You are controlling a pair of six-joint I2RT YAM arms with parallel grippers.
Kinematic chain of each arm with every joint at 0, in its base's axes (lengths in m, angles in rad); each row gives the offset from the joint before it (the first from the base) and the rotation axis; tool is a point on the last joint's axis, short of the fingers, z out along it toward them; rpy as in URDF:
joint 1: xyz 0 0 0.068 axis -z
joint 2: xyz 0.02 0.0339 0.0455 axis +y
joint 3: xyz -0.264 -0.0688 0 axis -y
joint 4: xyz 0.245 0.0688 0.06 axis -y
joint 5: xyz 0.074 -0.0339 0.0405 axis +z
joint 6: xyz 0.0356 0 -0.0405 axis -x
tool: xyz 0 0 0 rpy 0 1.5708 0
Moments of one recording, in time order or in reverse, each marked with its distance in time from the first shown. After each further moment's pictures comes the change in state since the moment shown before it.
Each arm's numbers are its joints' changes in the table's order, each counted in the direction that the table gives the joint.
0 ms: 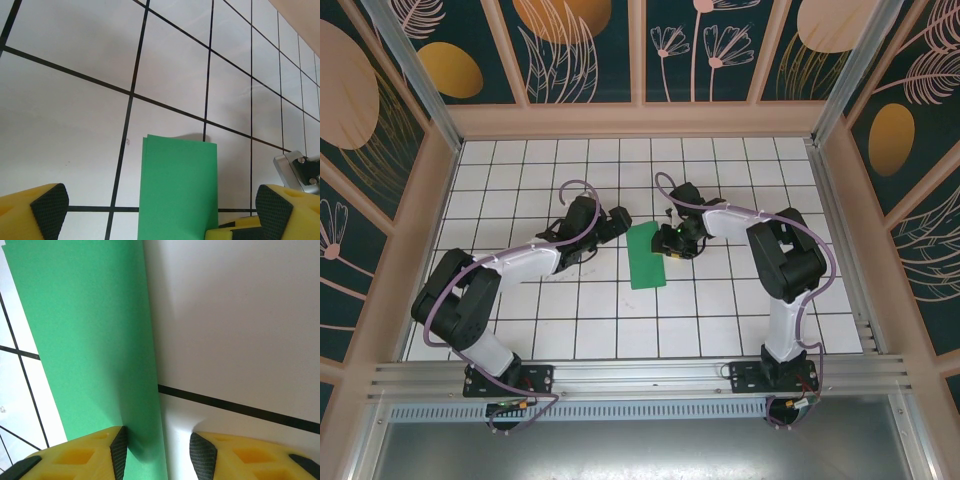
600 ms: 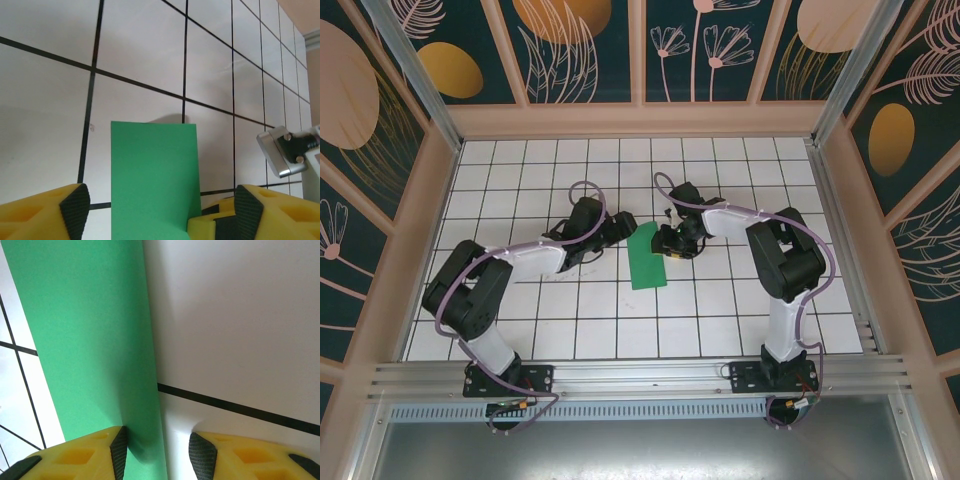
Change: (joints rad) left arm 0.000 0.080 0.004 0.103 -0.156 -0.001; right arm 0.000 0.009 0.011 -0.017 -0.002 0.030
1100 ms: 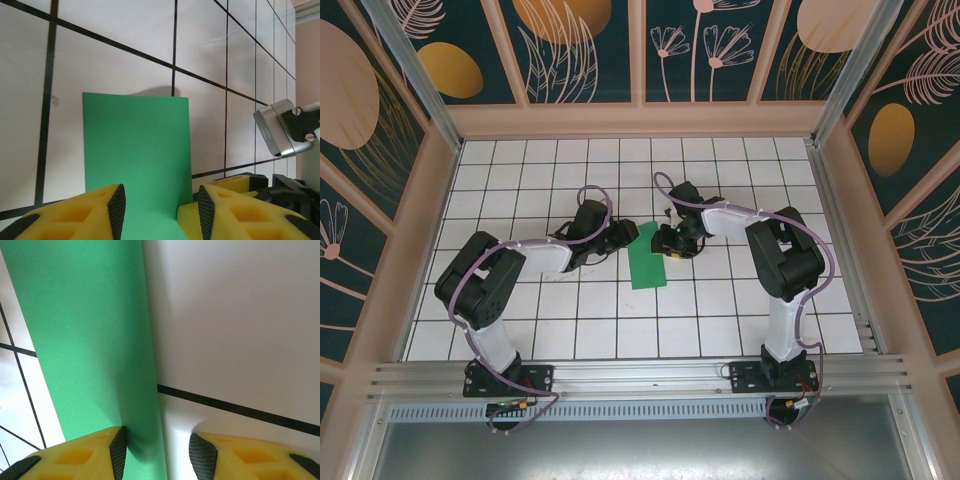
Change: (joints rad) left arm 0.000 0.085 0.002 0.081 -0.132 0.036; right arm 0.000 0.006 0.010 -0.011 0.000 -0.004
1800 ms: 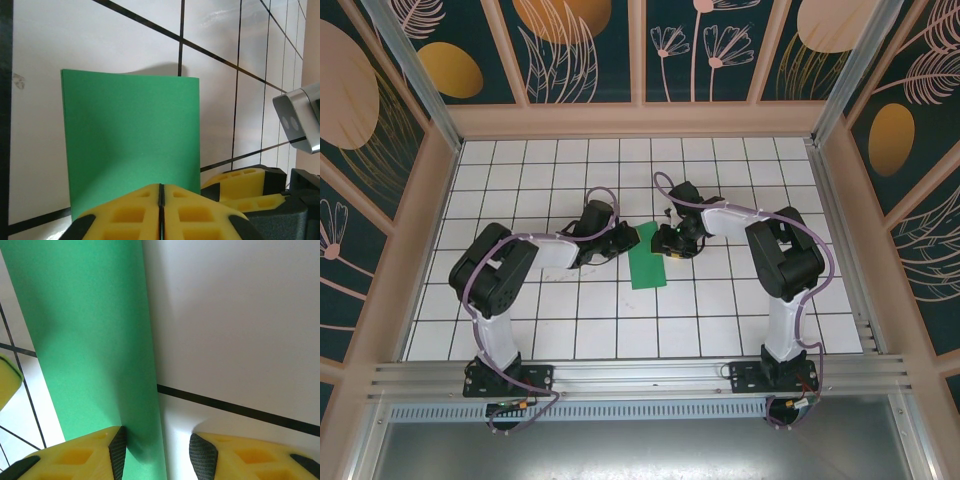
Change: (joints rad) left arm 0.000 0.103 0.052 0.001 -0.089 0.006; right arm 0.000 0.002 0.001 0.000 0.000 0.000
